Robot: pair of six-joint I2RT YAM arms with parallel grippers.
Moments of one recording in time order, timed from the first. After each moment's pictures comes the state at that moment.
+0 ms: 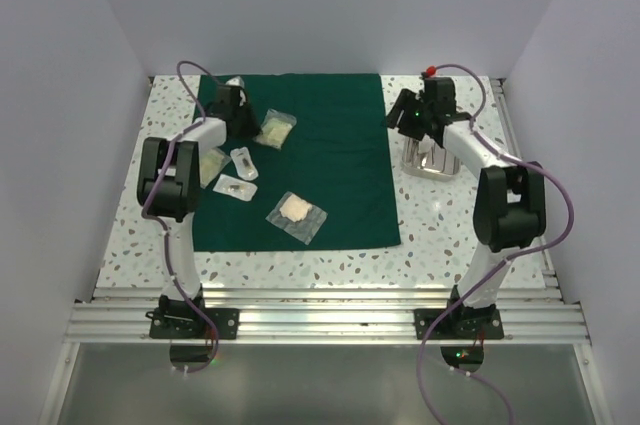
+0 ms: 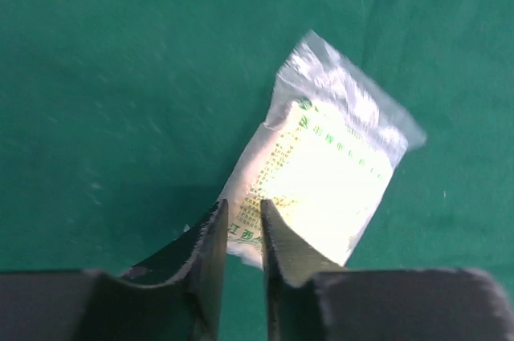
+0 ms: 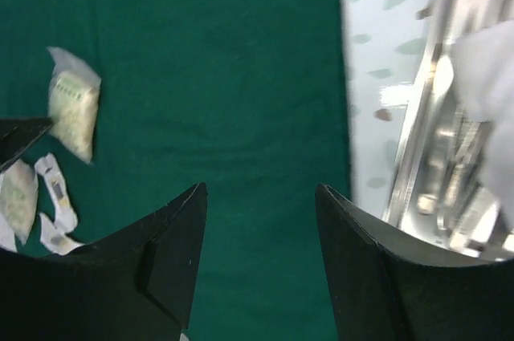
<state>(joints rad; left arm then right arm) -0.12 2.15 1.53 -0.14 0.10 -0.47 0.12 1.84 1.38 -0.24 -0.18 0.53</state>
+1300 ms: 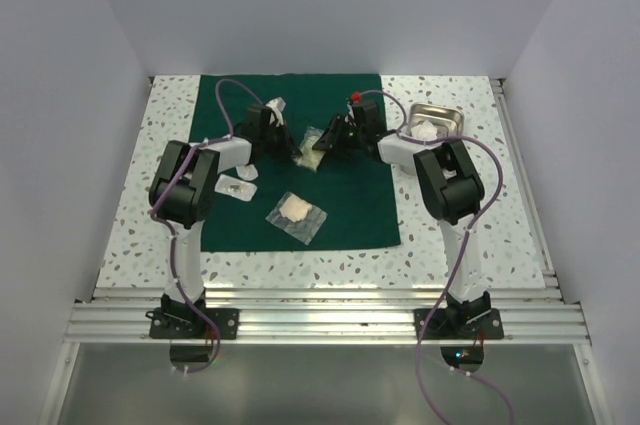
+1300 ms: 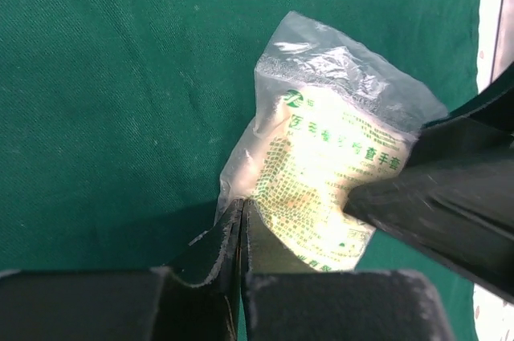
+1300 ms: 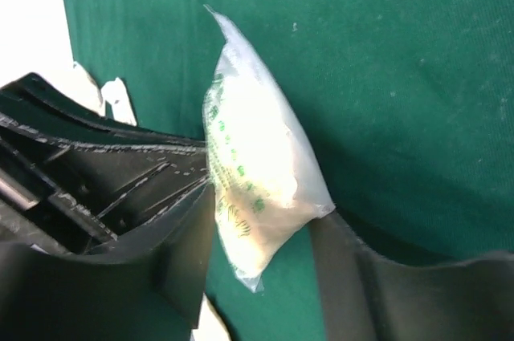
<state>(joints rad) -0.30 2.12 1.33 0.05 0.35 -0.52 0.43 2.23 1.51 0.07 -0.39 0.79</state>
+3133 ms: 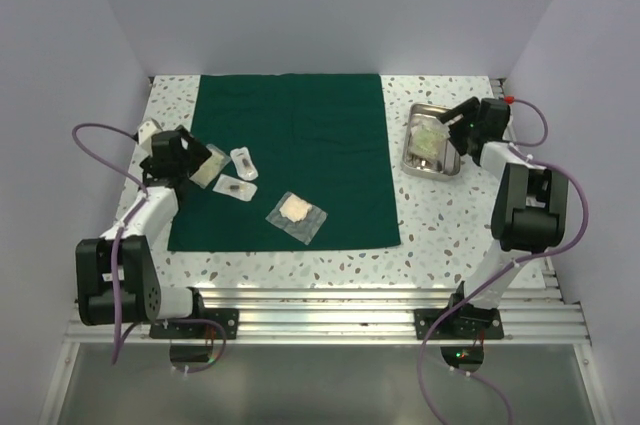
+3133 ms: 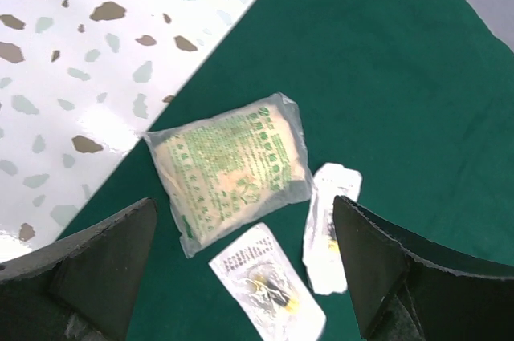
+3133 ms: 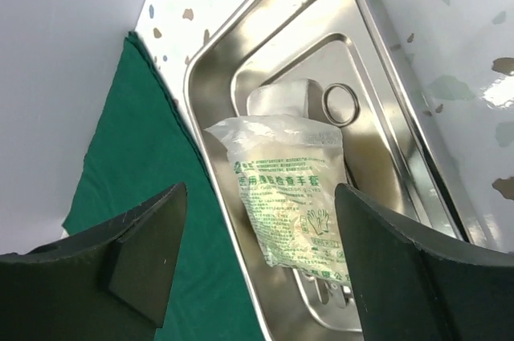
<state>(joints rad) 0.07 1.34 0.74 0.03 -0.24 -0.65 -0.16 1.83 1.14 0.12 -0.12 0.92</state>
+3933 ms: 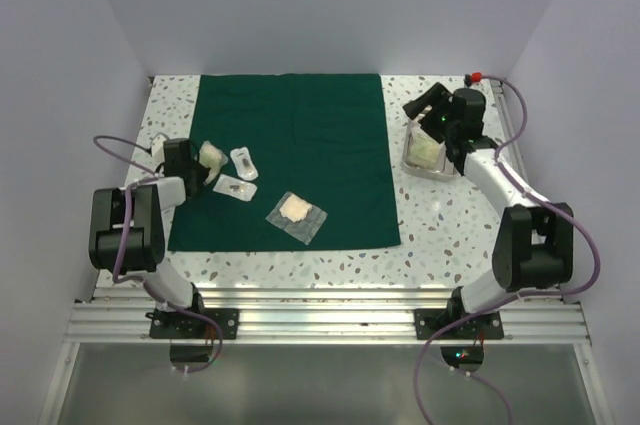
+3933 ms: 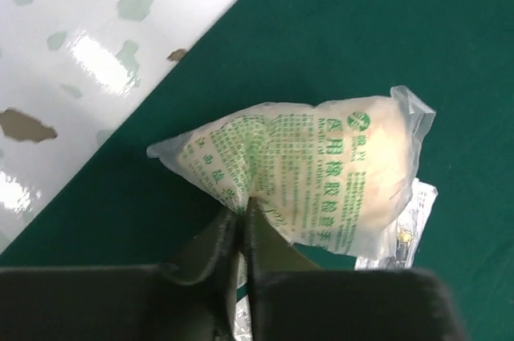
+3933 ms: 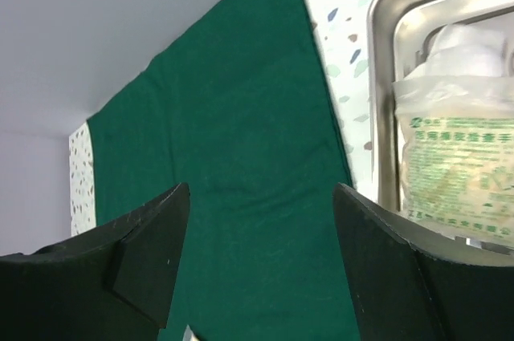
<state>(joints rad) 0.11 1.66 0.74 0.17 -0.16 -0.76 0.07 1.54 1.10 0.04 -0.08 0.76</state>
